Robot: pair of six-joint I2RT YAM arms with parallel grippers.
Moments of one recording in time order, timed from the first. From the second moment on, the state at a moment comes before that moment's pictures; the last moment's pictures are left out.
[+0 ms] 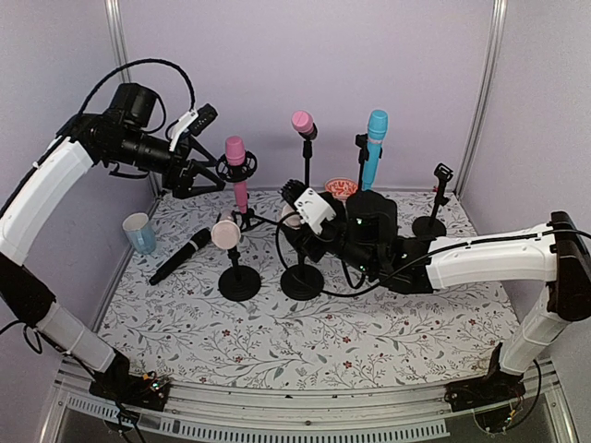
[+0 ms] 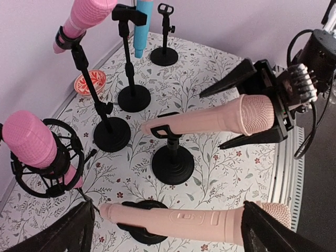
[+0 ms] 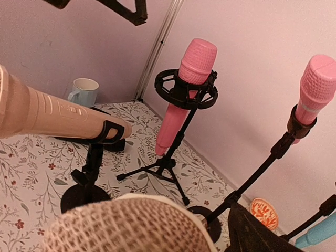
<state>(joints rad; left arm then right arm) -0.38 1.47 1.75 -1.03 0.66 0.48 1.09 1.63 1.11 0.42 0.34 -0.34</state>
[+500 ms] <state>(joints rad) -0.58 1.67 1.93 -0.90 0.62 0.36 1.05 1.55 1.07 0.42 0.38 -0.41</state>
